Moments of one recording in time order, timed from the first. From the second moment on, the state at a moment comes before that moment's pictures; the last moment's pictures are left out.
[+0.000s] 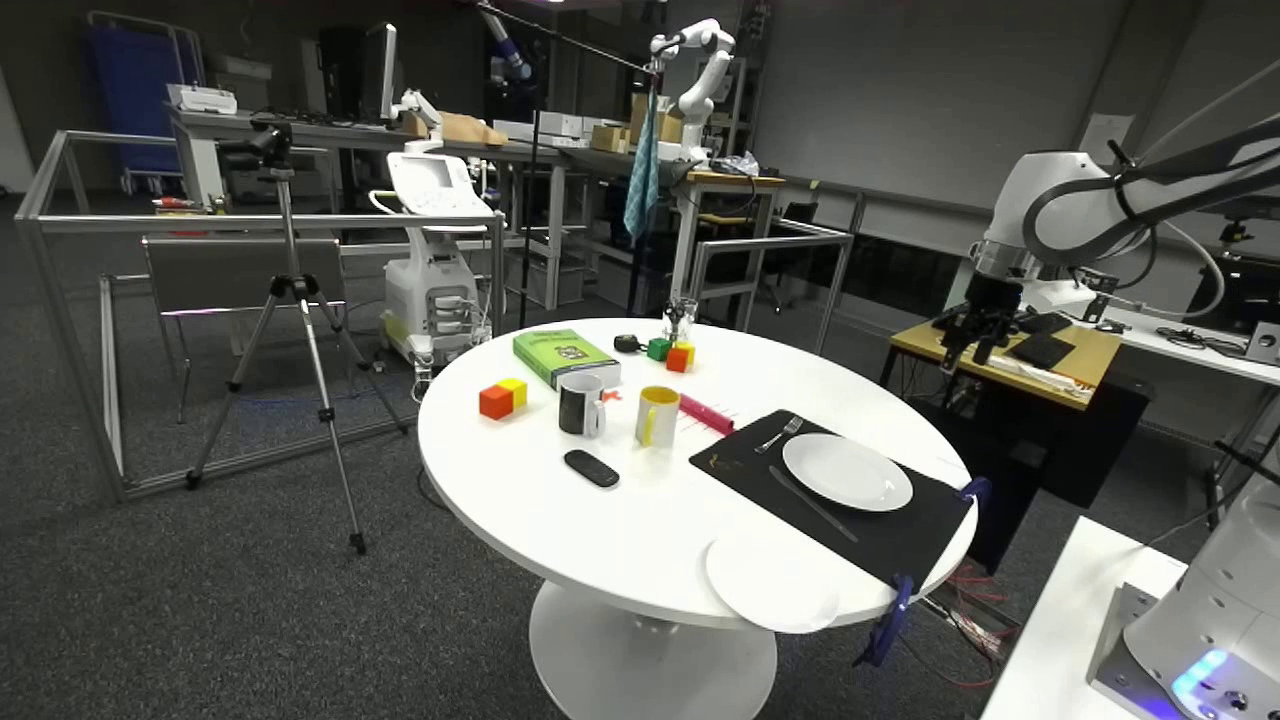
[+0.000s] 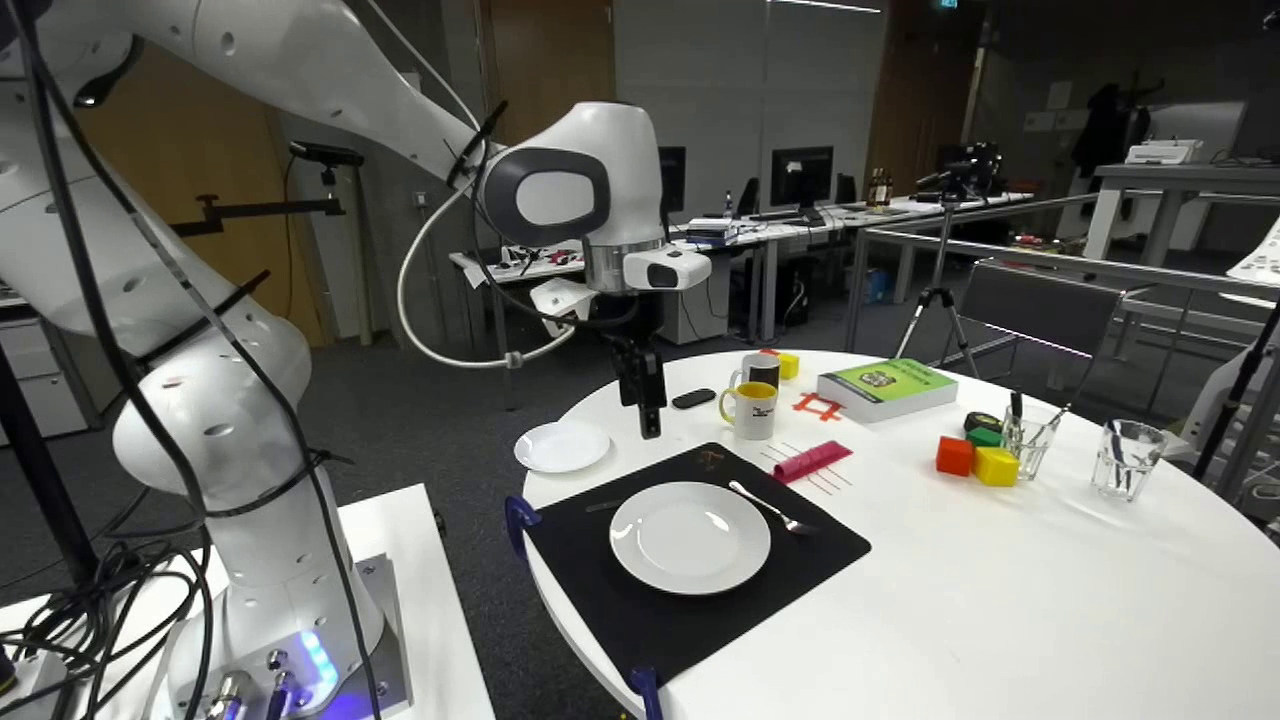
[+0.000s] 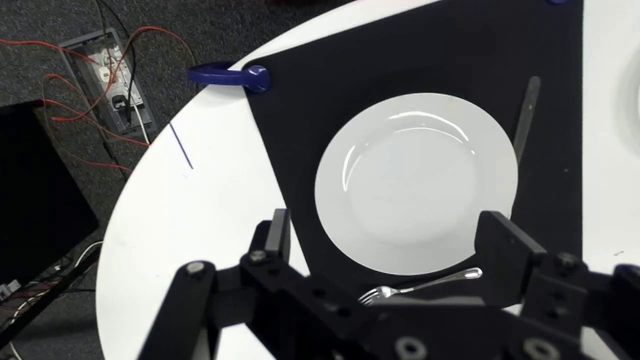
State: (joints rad) arm -0.14 -0.43 -0.09 -2.63 -0.11 2.25 0.06
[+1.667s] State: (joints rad) arm -0.01 -0.14 0.12 -2.49 0.05 2.25 0.63
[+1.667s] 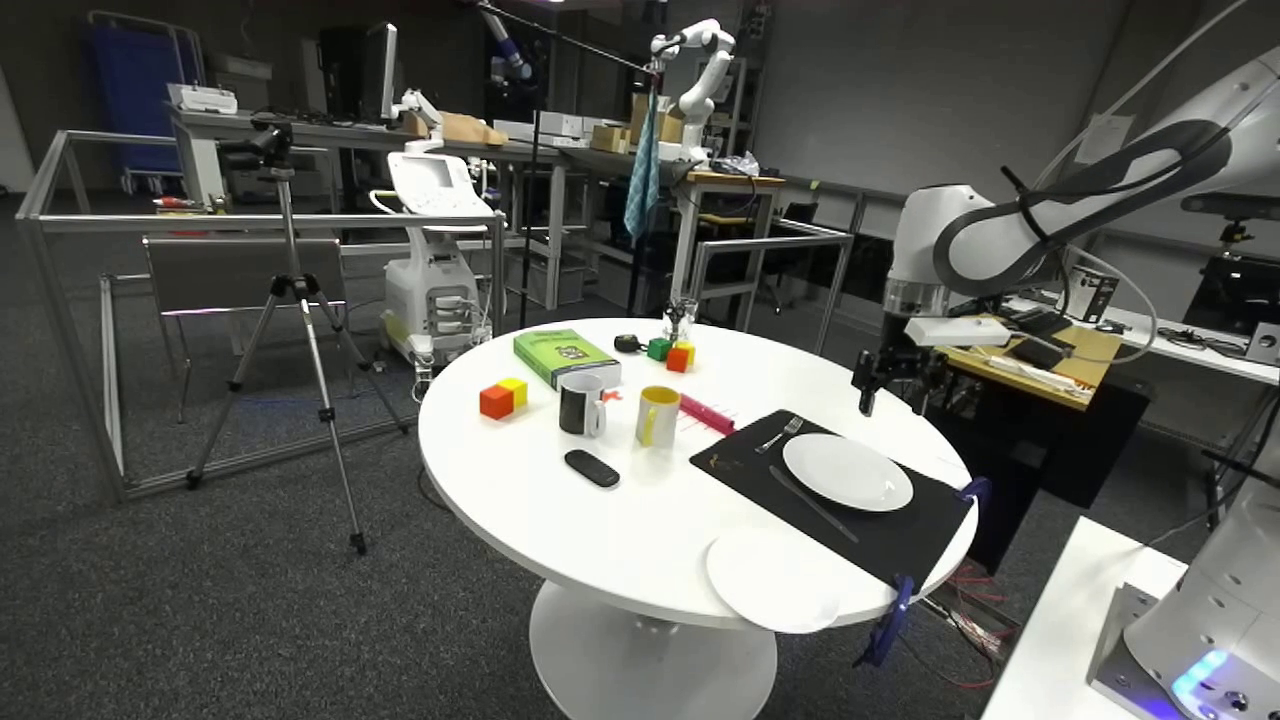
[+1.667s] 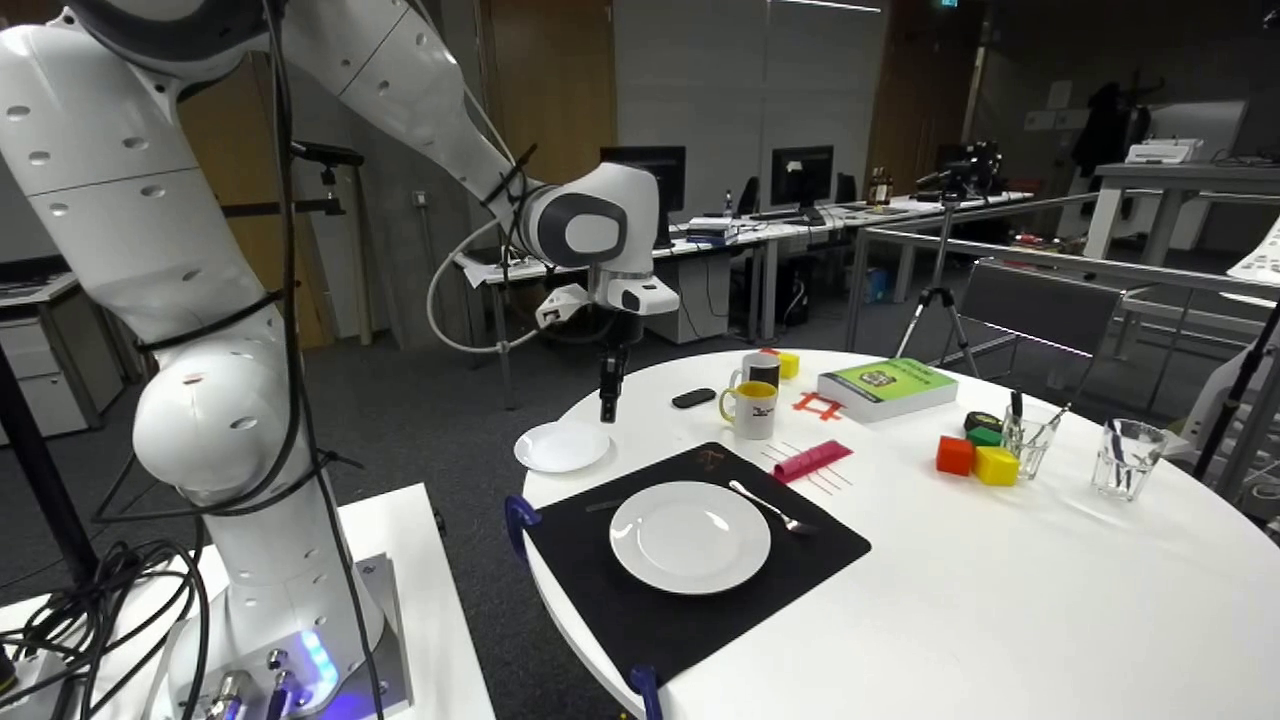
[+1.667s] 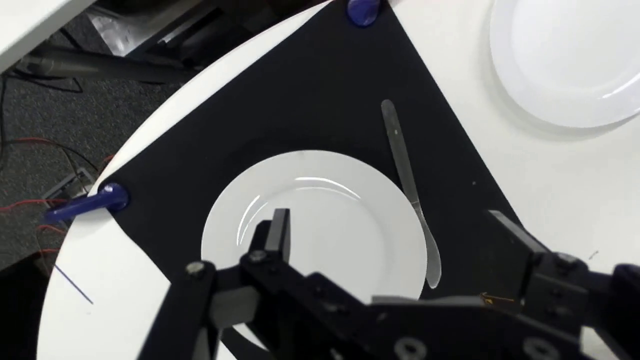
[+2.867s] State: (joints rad) arm 0.10 0.10 0.13 -2.53 0.02 2.57 0.88
